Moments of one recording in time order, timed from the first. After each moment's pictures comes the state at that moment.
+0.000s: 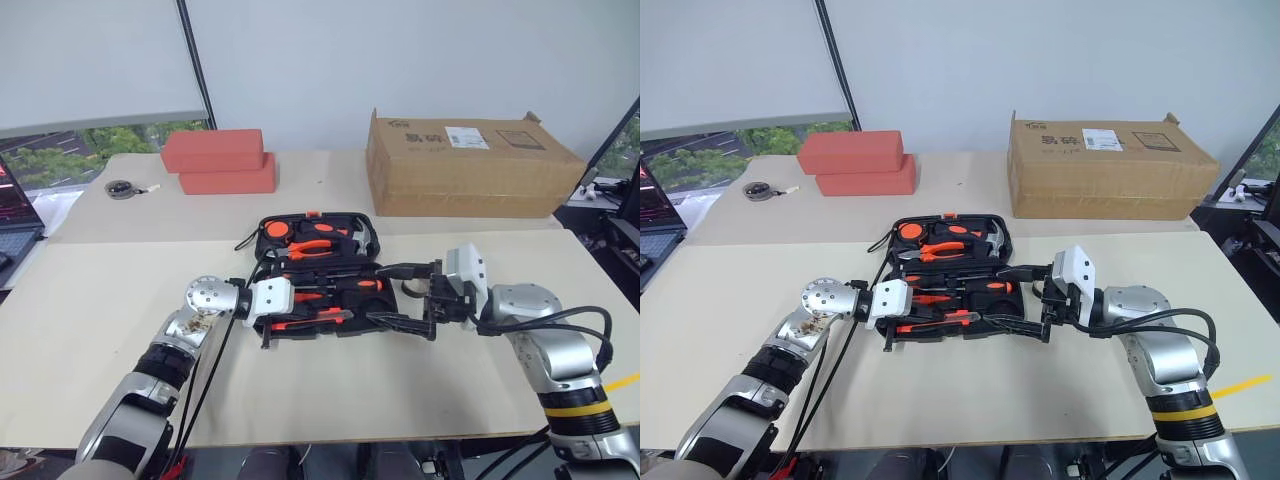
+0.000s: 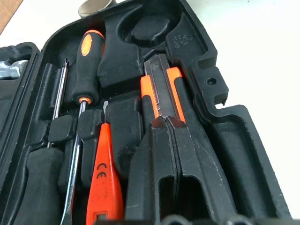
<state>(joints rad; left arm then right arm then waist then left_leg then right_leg) -0.55 0.48 -0.32 0.50 -0.04 -0.33 -1.21 -0.30 -0.62 0.02 -0.14 0.45 0.25 1.13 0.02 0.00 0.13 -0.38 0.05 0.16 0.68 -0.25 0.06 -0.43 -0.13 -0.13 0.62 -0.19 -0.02</state>
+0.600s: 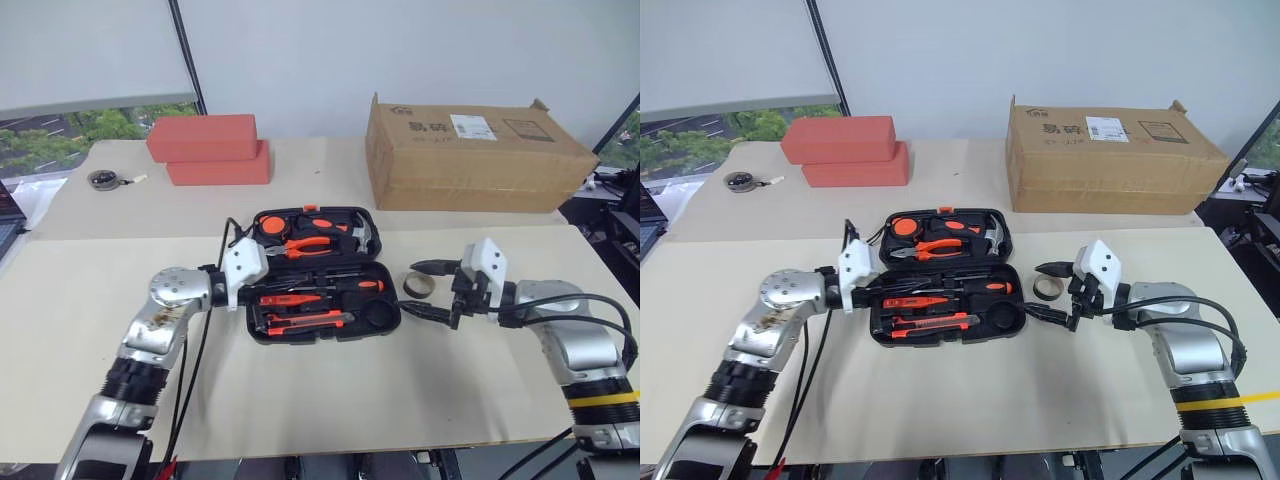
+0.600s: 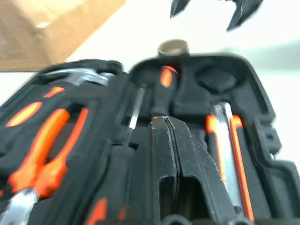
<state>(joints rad) -0.40 0.58 -0.06 -0.06 -0.38 0.26 -1.11 -0.34 -0.74 -0.02 0.05 0.34 0.21 1.10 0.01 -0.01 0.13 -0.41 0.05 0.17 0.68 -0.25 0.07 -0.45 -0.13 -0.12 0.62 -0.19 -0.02</state>
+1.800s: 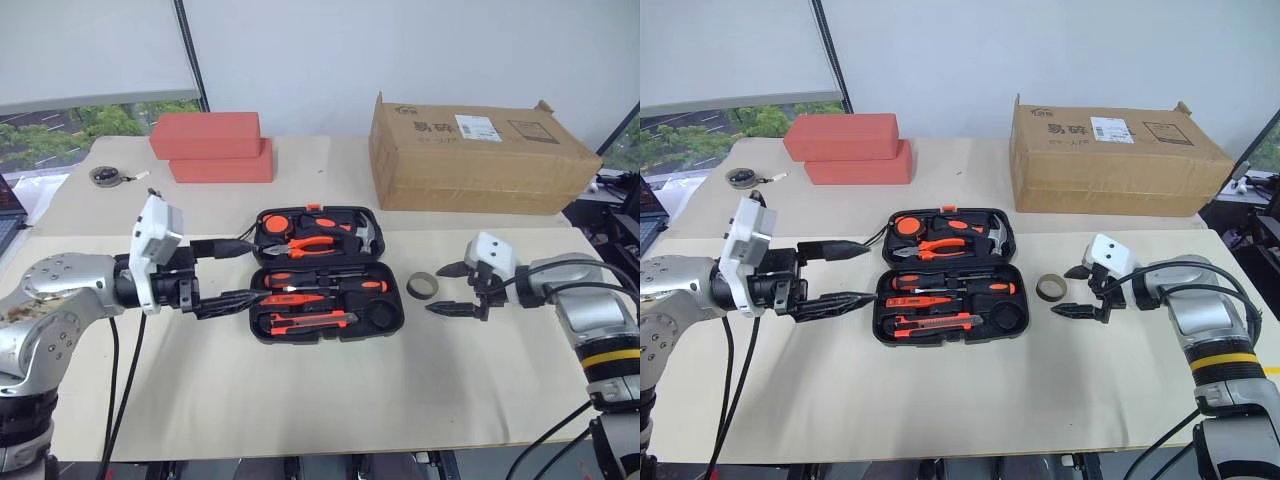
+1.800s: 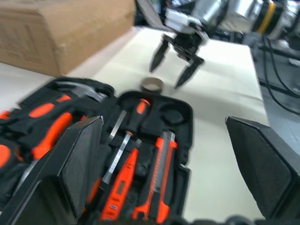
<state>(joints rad) -0.30 0.90 0.22 -0.42 -0.80 0.71 -1.10 -0.55 -0.84 0.12 0.30 0.12 0.26 1.27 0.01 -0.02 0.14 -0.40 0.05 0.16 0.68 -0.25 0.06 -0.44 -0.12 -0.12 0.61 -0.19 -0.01</state>
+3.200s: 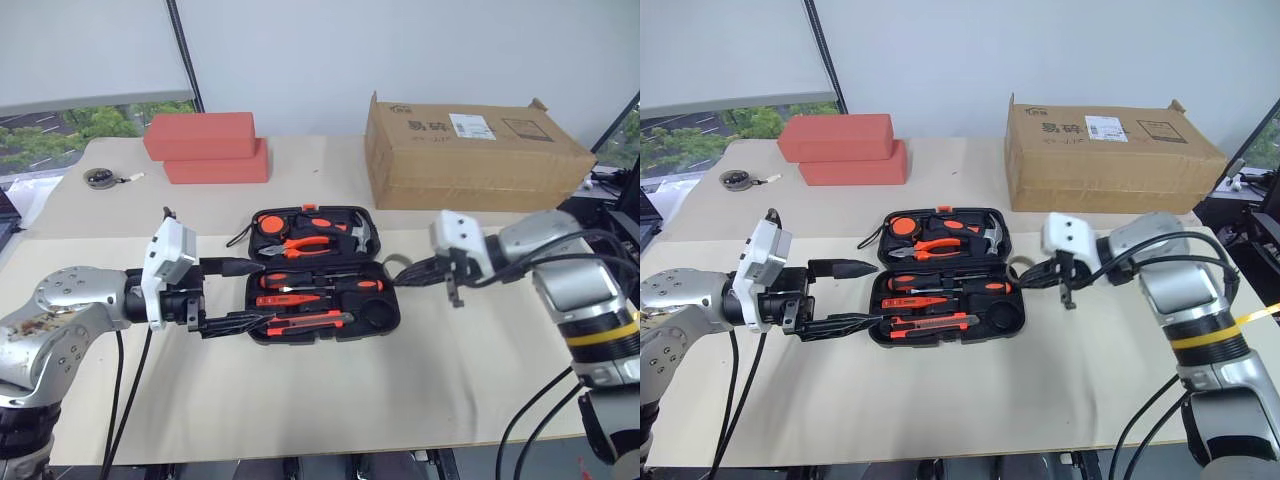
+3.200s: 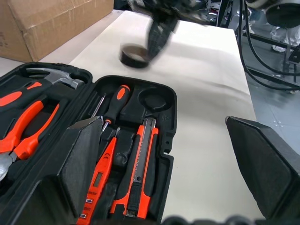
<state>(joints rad) -0.24 0.90 0.20 -0.45 -0.78 0.68 -1.10 -0.63 -0.79 0.25 -0.06 0.17 0.41 1.41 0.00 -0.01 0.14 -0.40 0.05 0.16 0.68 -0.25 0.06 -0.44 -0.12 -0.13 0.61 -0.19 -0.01</state>
